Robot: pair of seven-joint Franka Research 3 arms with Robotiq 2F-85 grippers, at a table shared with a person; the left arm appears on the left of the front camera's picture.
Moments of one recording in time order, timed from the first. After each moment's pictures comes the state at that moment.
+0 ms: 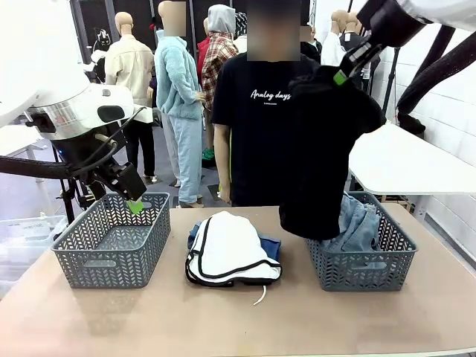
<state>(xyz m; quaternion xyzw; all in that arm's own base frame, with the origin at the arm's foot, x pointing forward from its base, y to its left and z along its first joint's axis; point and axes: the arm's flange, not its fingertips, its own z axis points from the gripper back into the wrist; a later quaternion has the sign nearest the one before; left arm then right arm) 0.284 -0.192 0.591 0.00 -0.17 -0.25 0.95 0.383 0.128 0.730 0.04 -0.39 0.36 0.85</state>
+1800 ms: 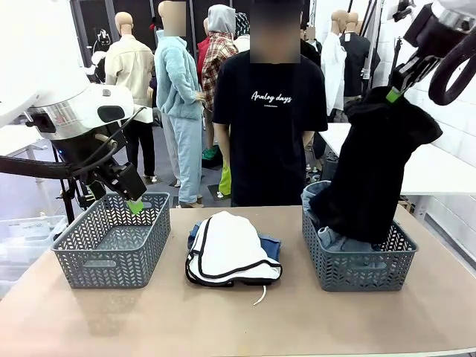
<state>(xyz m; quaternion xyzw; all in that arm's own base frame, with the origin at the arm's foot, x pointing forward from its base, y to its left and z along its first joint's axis) 0.284 -0.192 0.591 0.00 -0.17 -0.25 0.95 0.454 0.043 0.698 0.00 -0.28 0.30 0.91</state>
